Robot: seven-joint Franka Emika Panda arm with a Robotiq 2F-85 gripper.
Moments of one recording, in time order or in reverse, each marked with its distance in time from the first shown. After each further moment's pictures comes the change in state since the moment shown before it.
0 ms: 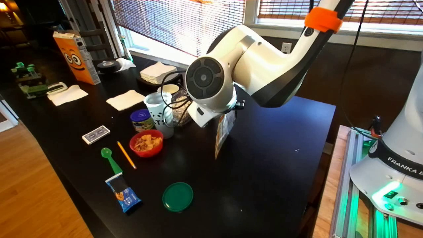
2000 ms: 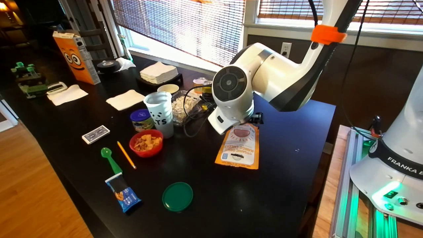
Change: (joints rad) arm -0.065 0.032 -0.070 -0.119 -0.015 0.204 0.042
